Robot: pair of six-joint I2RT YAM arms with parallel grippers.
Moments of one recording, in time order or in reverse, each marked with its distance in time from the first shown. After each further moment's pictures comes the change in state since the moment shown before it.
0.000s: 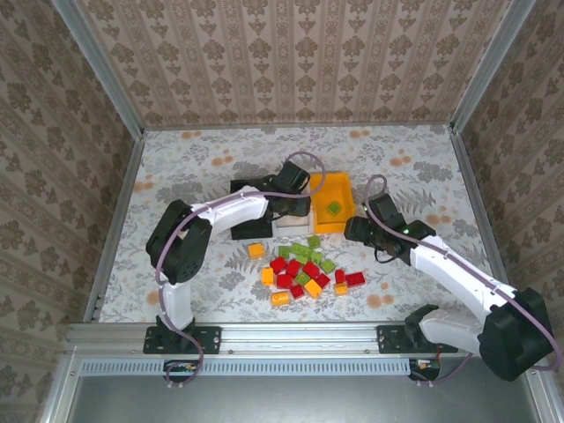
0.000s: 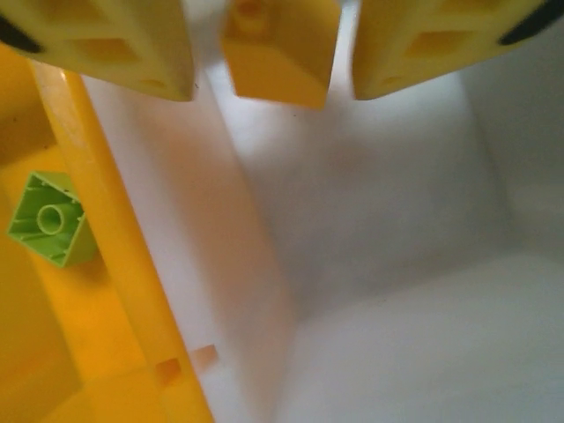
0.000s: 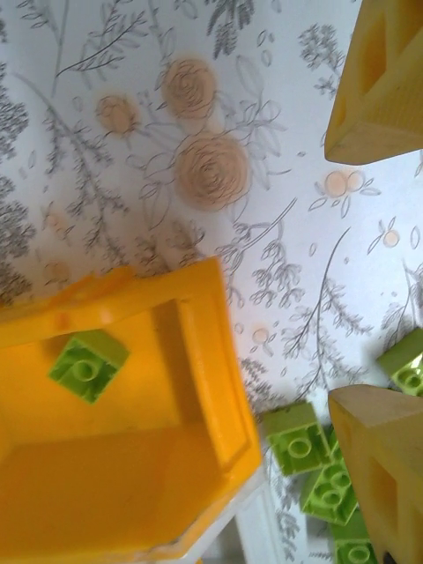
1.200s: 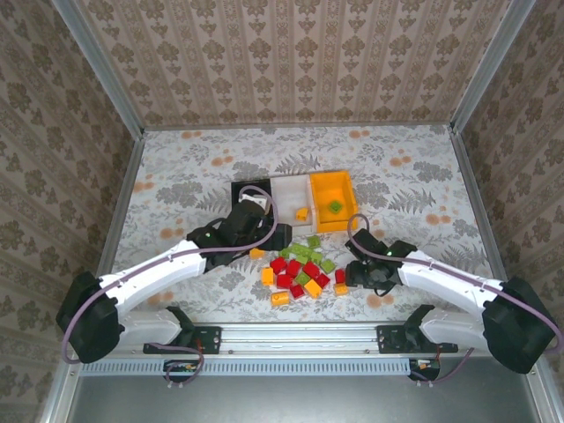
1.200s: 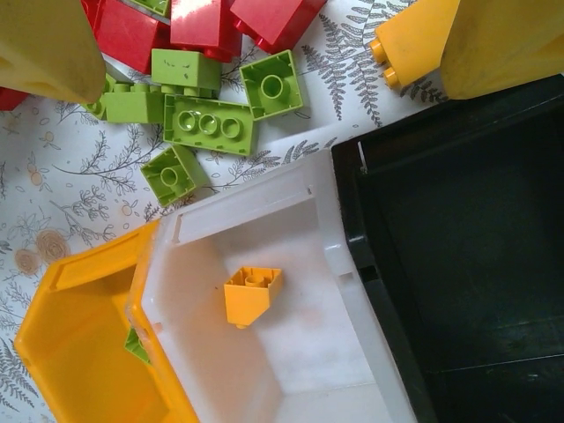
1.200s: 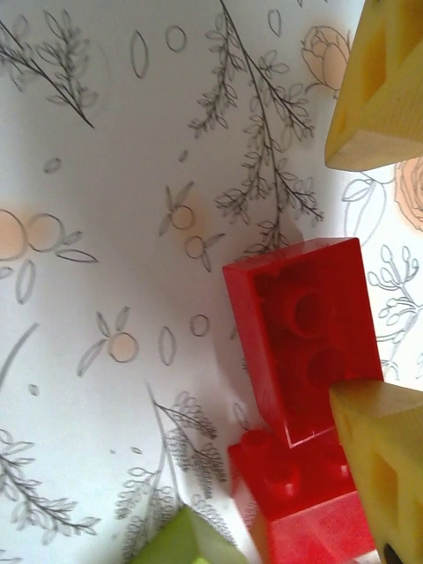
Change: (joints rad) left arm -0.077 -0.711 -0.597 0.085 -0.037 -0.105; right arm 0.220 0.031 -0.156 -0.181 -0.019 0.127
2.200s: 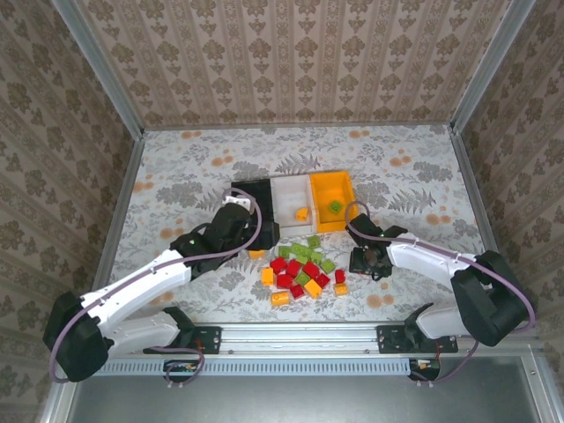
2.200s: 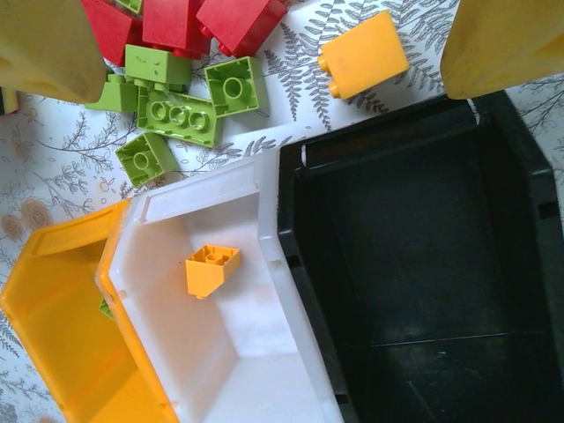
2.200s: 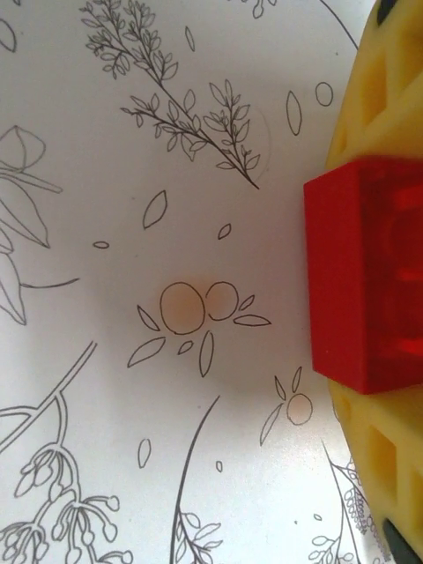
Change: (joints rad) left arm 0.050 -0.148 -0.065 -0.034 -0.049 -0.015; right arm -0.138 0.203 0.076 0.080 0.030 -0.085
